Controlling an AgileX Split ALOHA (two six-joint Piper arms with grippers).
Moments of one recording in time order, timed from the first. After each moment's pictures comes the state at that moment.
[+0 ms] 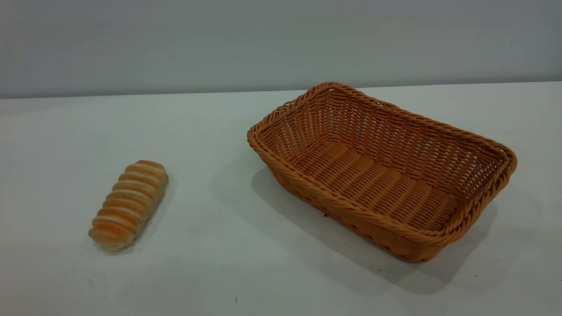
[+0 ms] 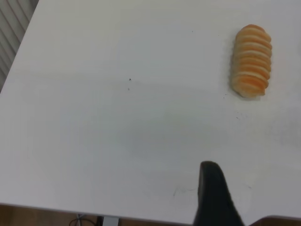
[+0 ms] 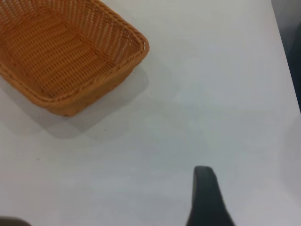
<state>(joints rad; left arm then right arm) -0.01 -0.02 -0.49 0.10 1.14 -0.15 -0.01 -0.02 -0.48 0.02 1.14 -0.11</state>
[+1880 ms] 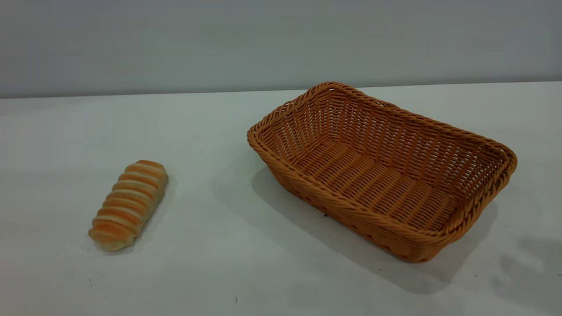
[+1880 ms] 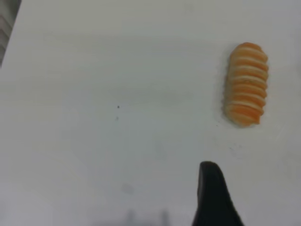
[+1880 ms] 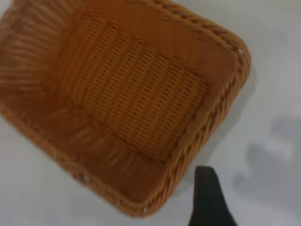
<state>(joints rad) -0.01 0.51 -0.59 0.09 0.82 -0.17 -0.01 1.27 -0.60 0.59 0.40 -0.19</state>
